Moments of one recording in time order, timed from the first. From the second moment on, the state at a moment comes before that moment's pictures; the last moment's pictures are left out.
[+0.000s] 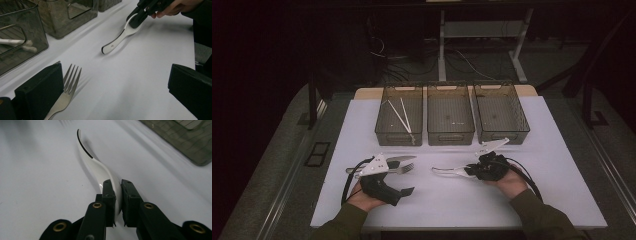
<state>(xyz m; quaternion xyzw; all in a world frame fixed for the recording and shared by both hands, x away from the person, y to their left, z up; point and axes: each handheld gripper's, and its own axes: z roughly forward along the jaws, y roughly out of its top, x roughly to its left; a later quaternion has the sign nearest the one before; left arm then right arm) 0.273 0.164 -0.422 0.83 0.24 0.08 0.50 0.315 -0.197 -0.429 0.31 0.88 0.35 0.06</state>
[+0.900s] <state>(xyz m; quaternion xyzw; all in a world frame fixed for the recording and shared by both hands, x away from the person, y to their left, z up) 0.273 0.163 -0.423 0.83 0.24 0.08 0.50 0.321 -0.221 -0.396 0.33 0.84 0.42 0.07</state>
